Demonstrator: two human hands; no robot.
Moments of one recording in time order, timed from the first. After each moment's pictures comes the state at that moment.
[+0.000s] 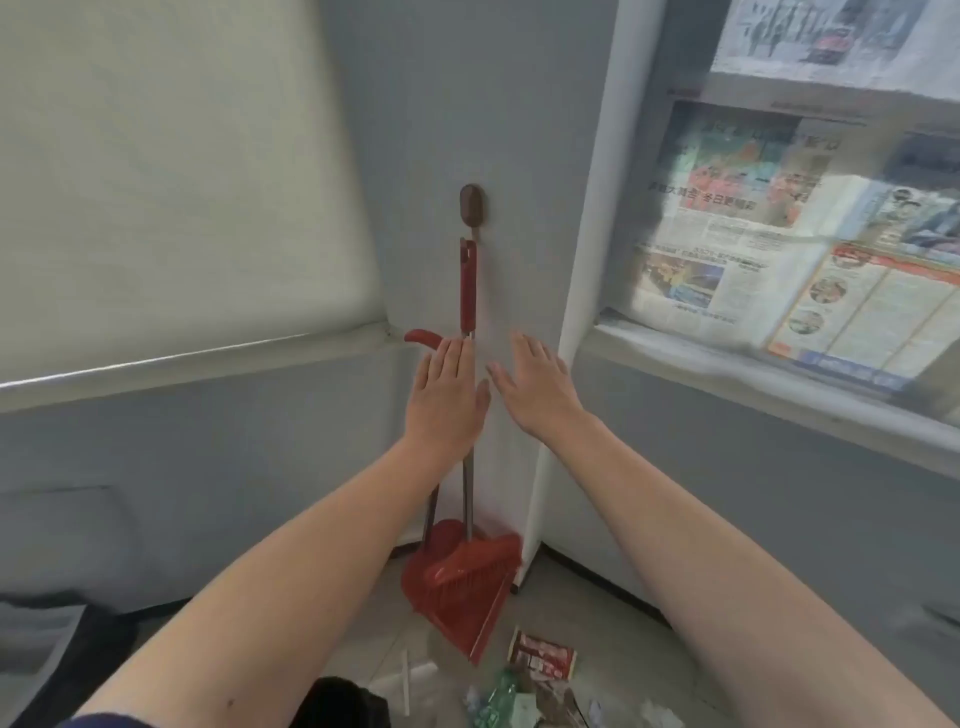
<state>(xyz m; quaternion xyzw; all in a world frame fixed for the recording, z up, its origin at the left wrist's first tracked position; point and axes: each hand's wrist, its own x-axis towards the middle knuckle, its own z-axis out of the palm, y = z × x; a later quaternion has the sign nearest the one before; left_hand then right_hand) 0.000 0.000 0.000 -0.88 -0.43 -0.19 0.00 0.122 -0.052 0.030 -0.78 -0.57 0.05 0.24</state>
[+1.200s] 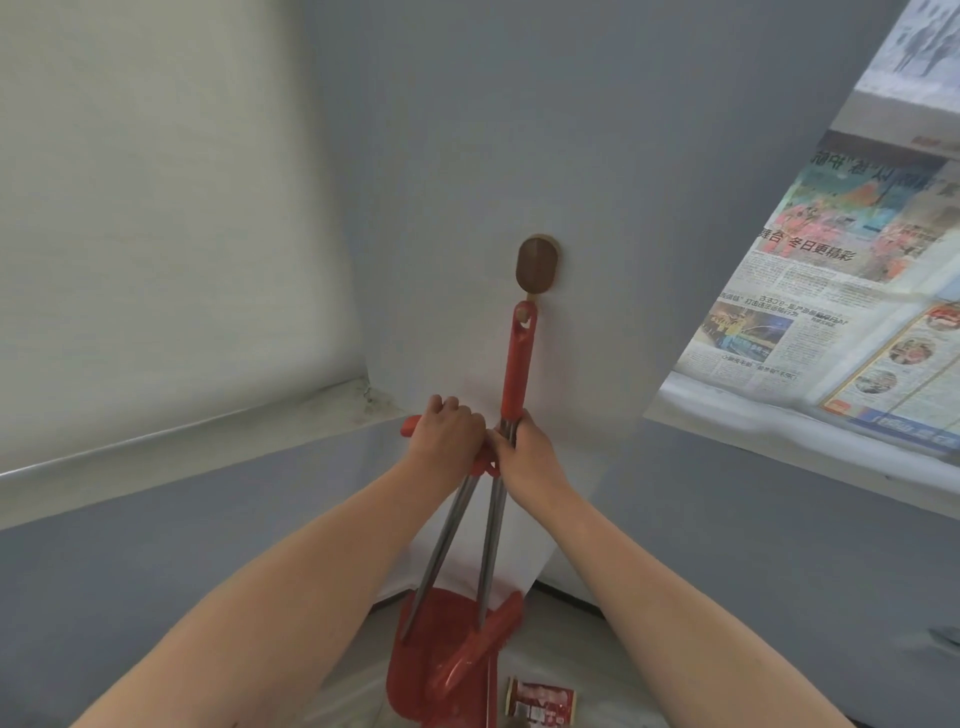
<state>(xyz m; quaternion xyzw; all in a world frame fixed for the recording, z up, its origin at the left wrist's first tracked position) 0.036 0.190 -0.026 -0.95 -0.28 0.07 0.11 0.106 0.101 -0.031 -0.79 -0.33 0.27 0.44</state>
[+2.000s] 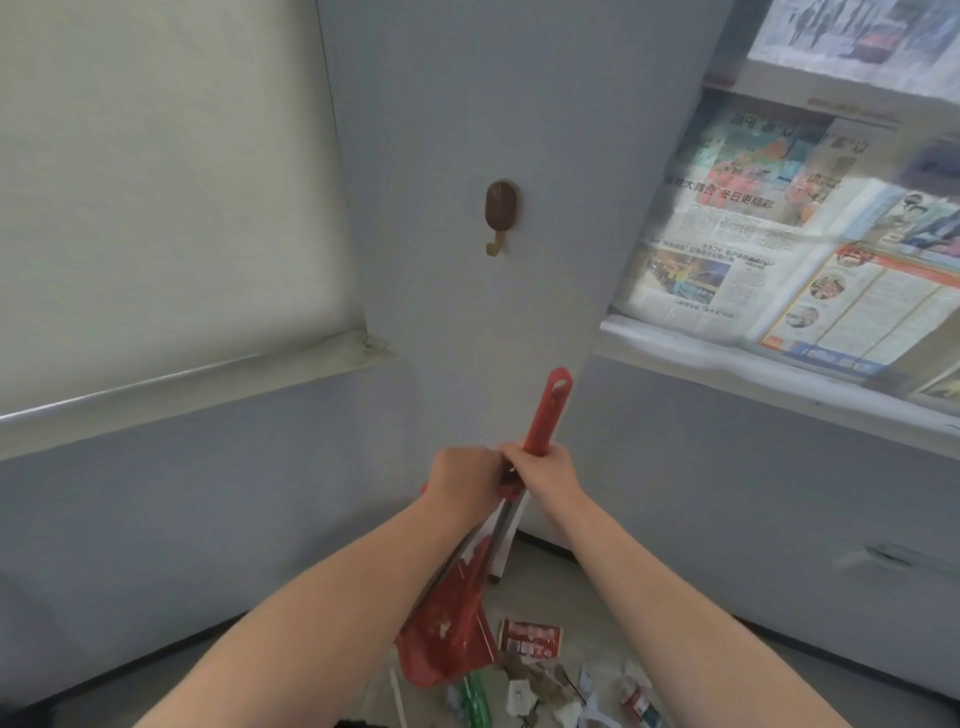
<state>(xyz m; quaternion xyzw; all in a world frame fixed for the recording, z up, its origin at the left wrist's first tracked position) -0.018 0.045 -0.056 -0.96 -0.28 0.08 0.00 0.059 -0.024 -0.041 -0.77 -0.13 0.35 0.52</state>
